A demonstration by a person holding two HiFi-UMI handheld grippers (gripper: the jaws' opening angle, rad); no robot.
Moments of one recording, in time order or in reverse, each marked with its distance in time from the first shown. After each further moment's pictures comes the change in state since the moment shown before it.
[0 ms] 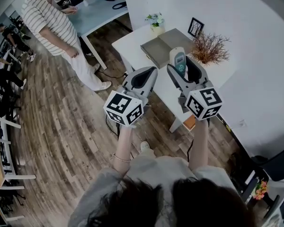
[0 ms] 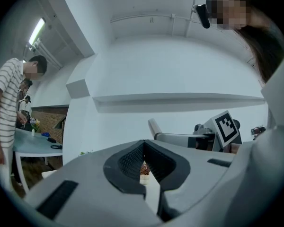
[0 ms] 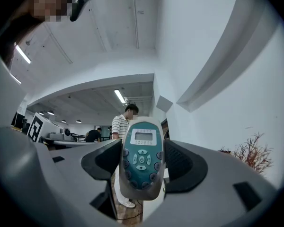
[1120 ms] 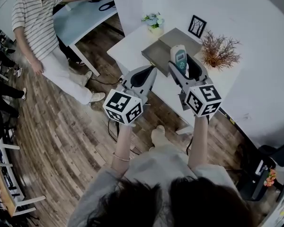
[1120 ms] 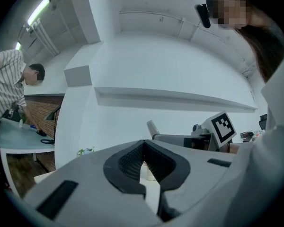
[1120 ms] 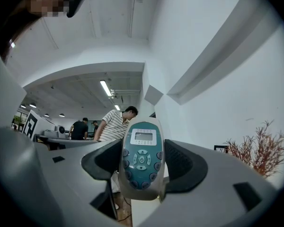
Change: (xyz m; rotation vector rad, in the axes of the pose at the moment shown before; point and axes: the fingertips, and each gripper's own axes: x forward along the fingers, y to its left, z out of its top) left arm 0.030 0.138 -0.031 -0.058 0.028 -0.139; right arm 0.126 -0.027 -0.052 -0.007 0.057 -0.187
